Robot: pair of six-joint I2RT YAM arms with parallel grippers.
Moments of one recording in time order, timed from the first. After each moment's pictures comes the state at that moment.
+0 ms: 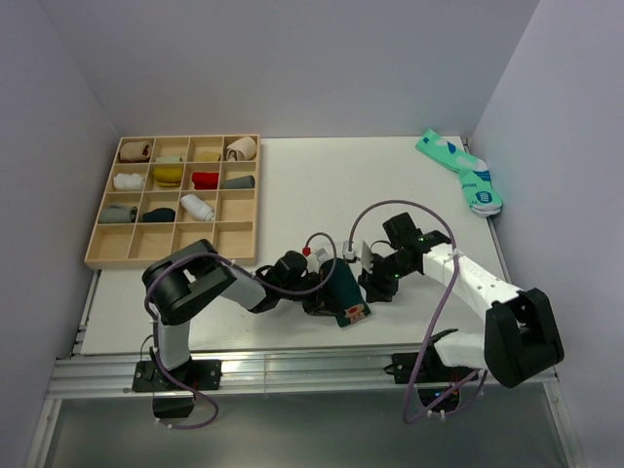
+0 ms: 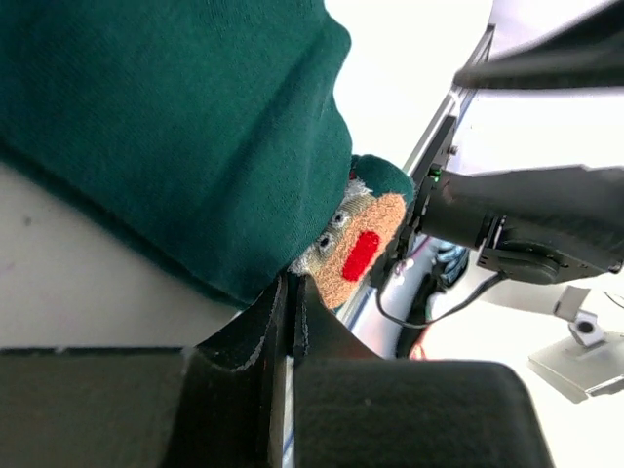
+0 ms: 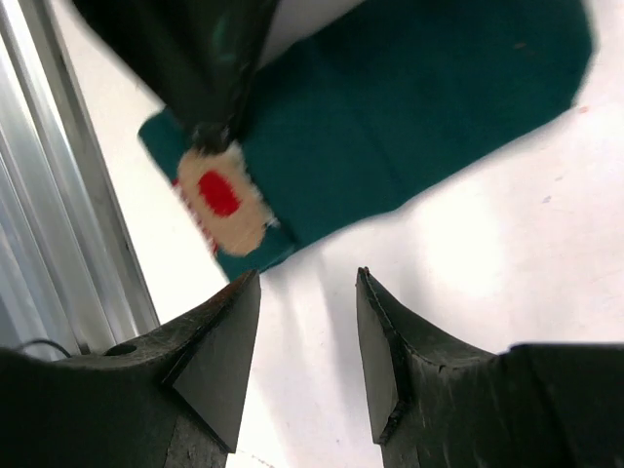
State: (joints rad) left arm -0.95 1.90 0.64 0.72 0.50 -1.15; right arm 0.37 1.28 0.76 -0.78 -0.60 -0.82
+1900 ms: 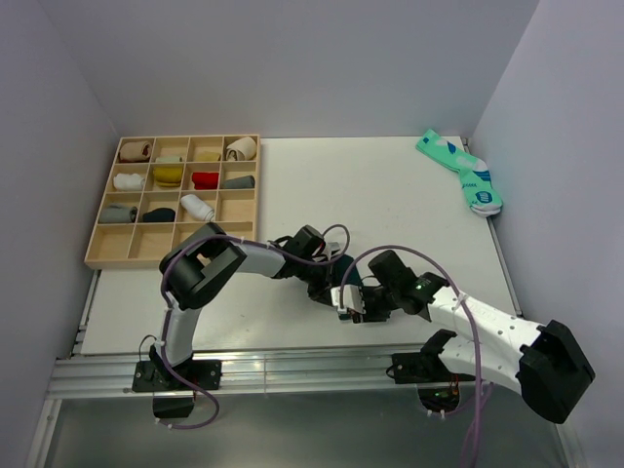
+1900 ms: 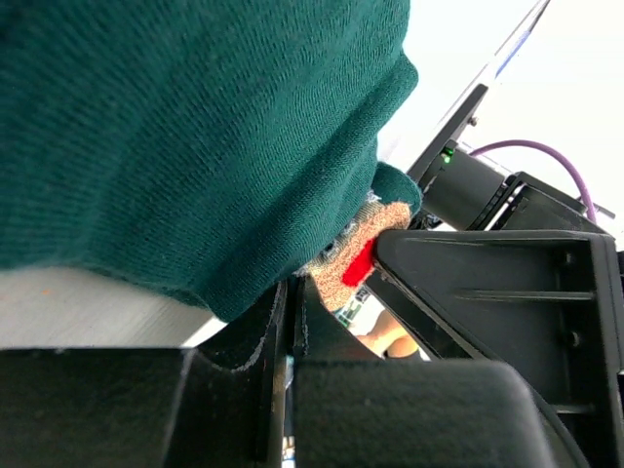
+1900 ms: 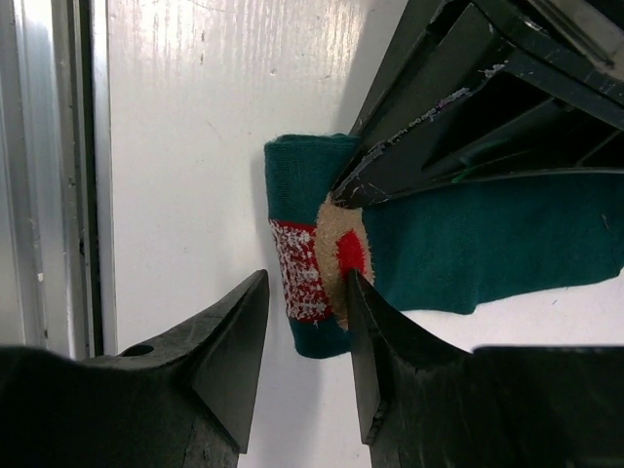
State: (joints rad) left arm -0.85 2.04 1.05 0.07 0.78 -1.03; right arm 0.69 0.98 0.45 -0.53 -0.43 -0.92
